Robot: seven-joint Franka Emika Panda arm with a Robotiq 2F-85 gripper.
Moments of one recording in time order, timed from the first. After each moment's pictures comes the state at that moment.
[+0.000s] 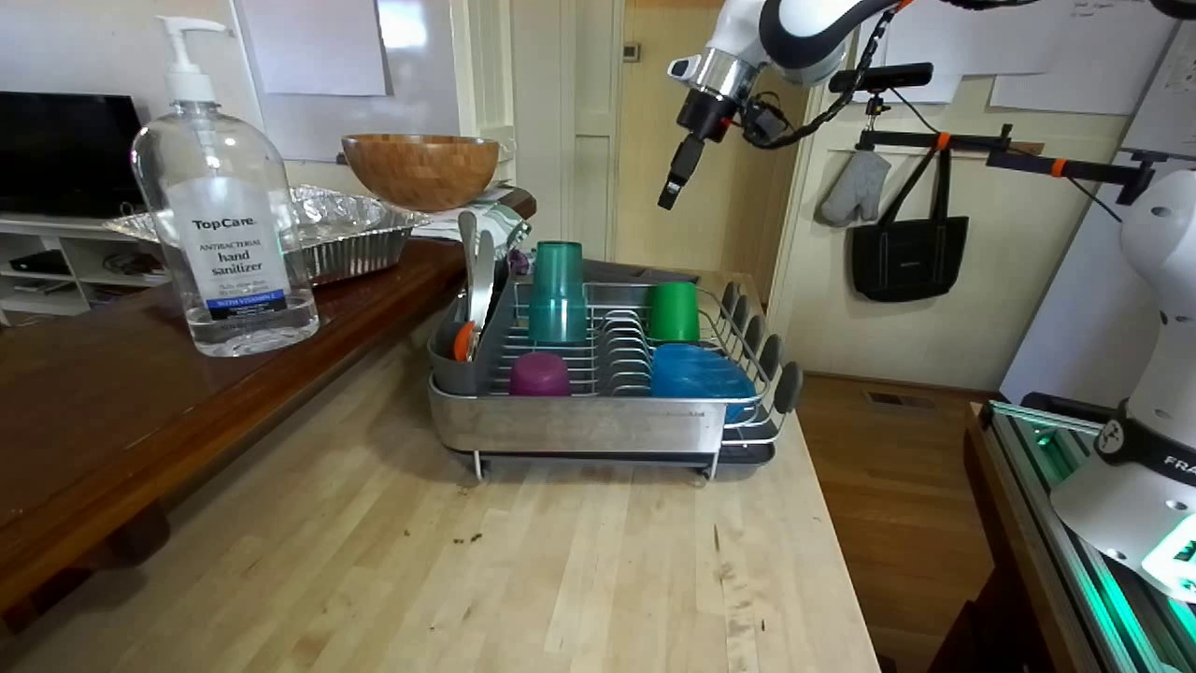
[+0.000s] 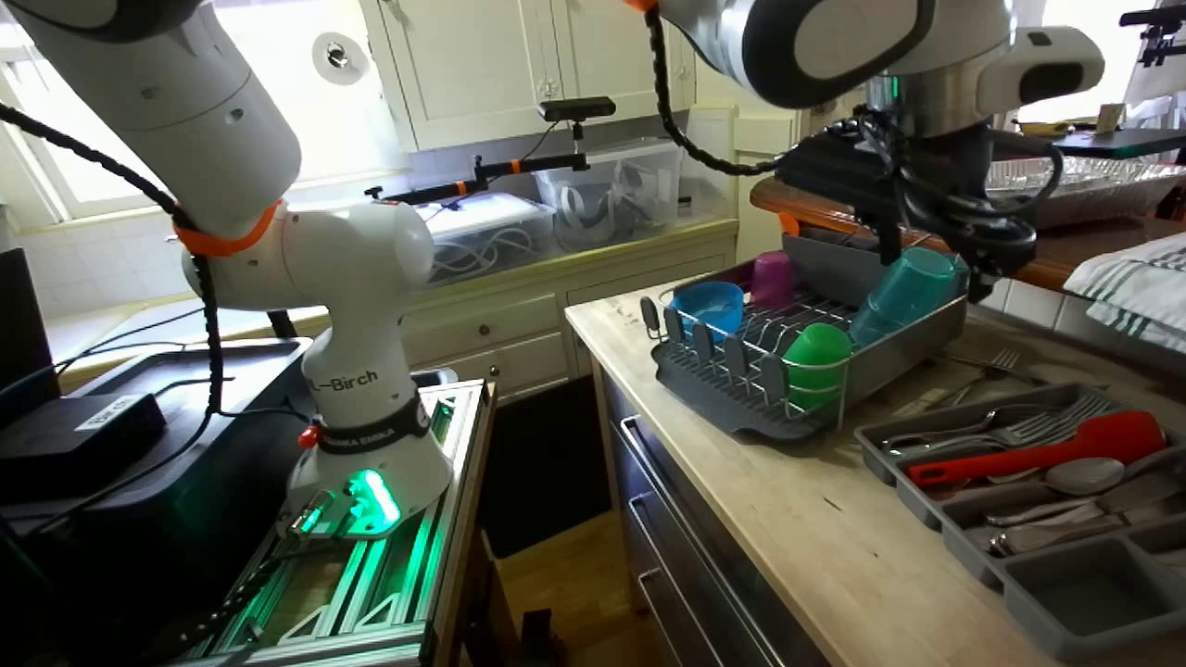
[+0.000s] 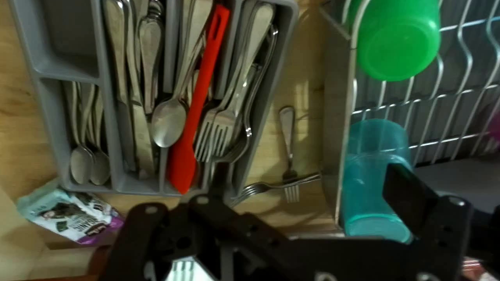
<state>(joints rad) 1.52 -0.53 -1.69 -2.03 -0.36 2.35 -0.35</state>
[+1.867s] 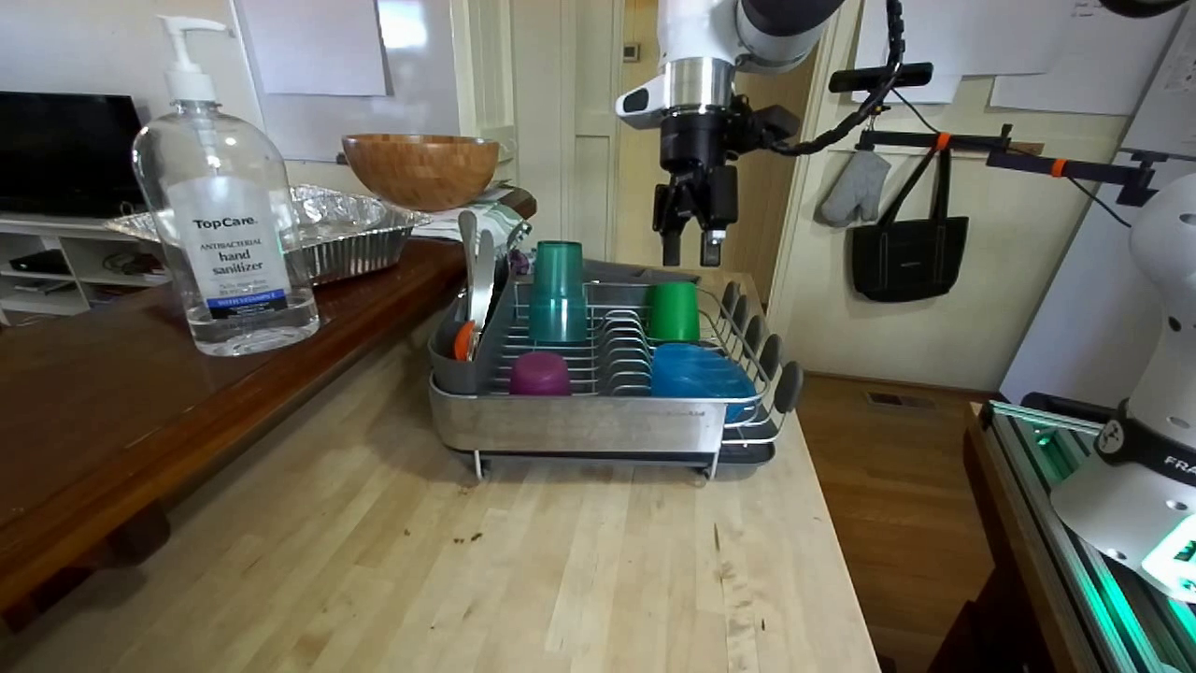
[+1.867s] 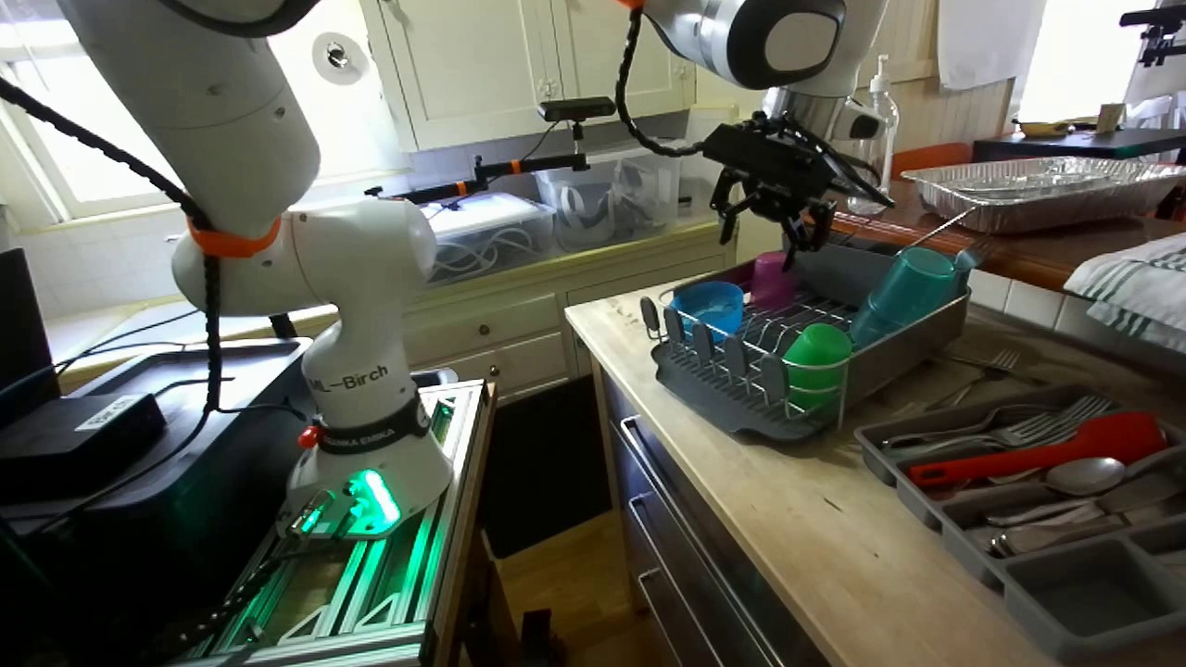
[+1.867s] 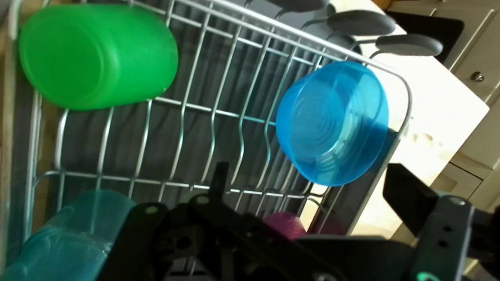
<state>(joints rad) 1.76 -0.55 -1.61 -2.05 -0.27 1.96 -0.49</state>
